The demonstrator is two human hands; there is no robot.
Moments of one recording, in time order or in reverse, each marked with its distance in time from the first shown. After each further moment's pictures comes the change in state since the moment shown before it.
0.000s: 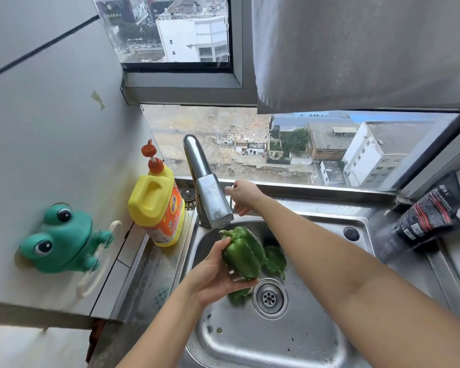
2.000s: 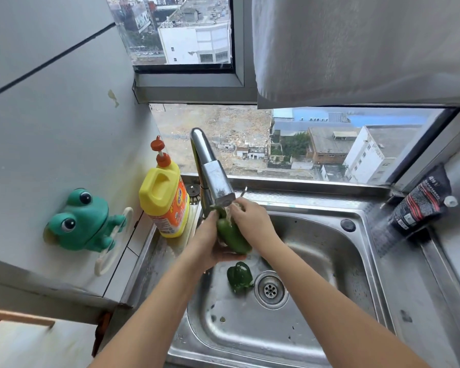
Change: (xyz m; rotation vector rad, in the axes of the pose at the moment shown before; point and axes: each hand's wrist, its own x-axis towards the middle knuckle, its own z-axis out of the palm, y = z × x) left_hand -0.020 0.027 0.025 0.305 0.341 0.224; right_hand -0.129 0.012 0.033 0.168 0.241 -0.316
